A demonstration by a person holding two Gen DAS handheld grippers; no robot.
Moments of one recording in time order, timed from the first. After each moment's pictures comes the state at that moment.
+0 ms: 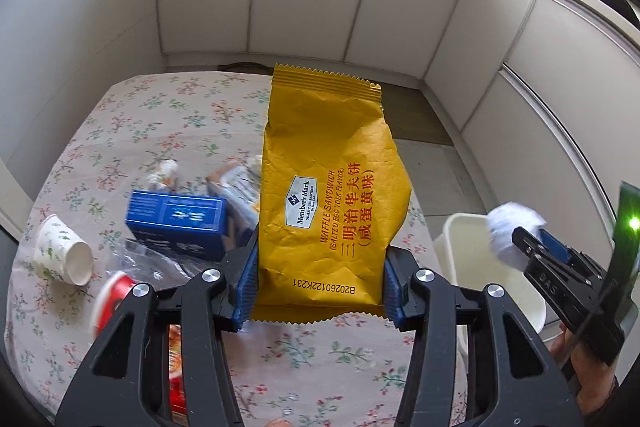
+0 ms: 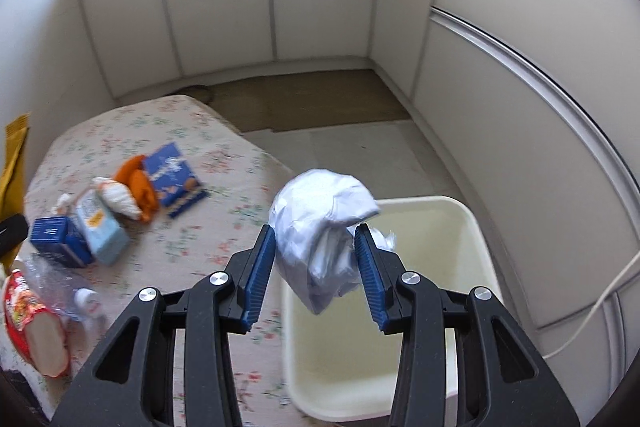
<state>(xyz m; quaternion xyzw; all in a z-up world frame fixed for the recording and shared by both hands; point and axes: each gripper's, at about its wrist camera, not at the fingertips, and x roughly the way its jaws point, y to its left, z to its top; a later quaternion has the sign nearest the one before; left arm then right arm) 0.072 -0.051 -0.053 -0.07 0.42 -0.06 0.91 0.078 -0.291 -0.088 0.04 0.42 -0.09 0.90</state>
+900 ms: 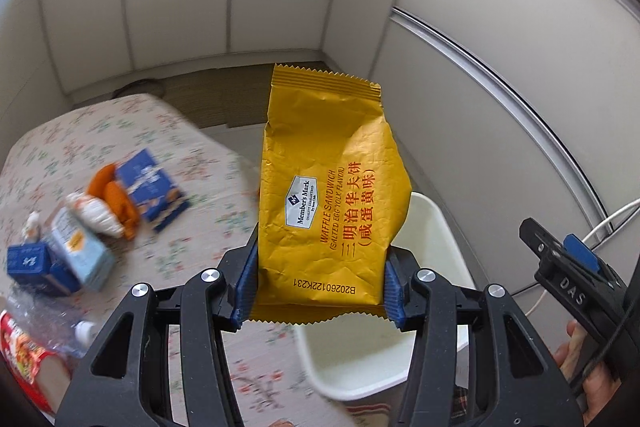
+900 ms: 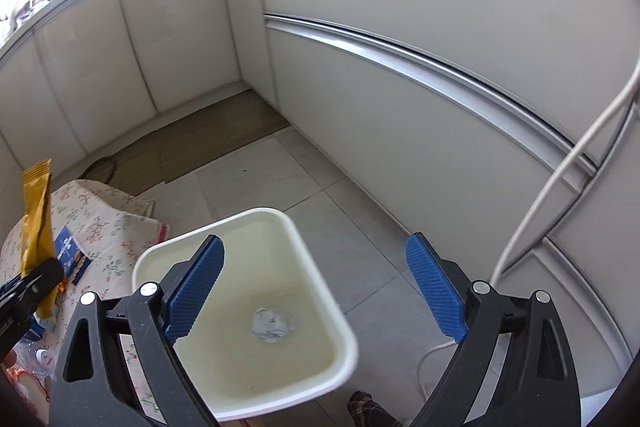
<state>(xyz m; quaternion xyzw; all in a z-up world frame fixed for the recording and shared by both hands) 0.097 -0.245 -0.067 0.01 0.43 -0.19 0.88 0.007 -0.457 -0.074 0.15 0.37 -0.24 0.88</state>
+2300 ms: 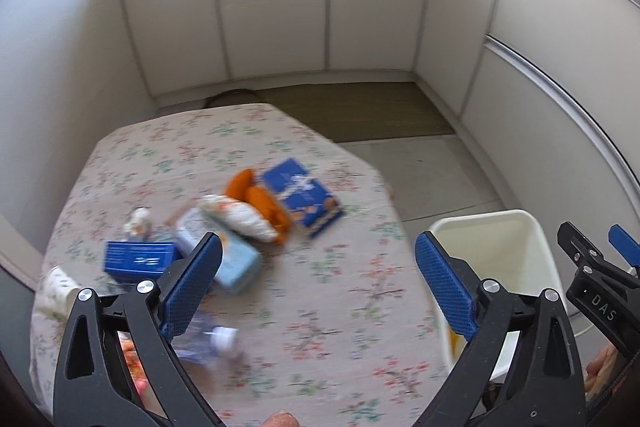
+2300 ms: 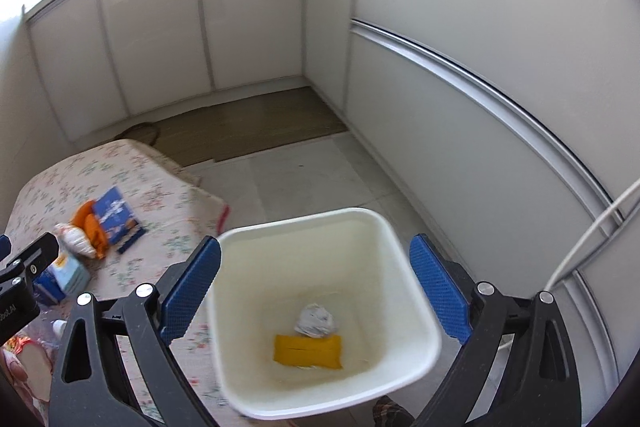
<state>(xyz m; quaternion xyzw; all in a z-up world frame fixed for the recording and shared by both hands) 0.094 -0.124 -0.046 0.03 0.40 -0.04 0.92 0.052 -0.333 -0.057 0.07 0.38 -0.16 0.91</state>
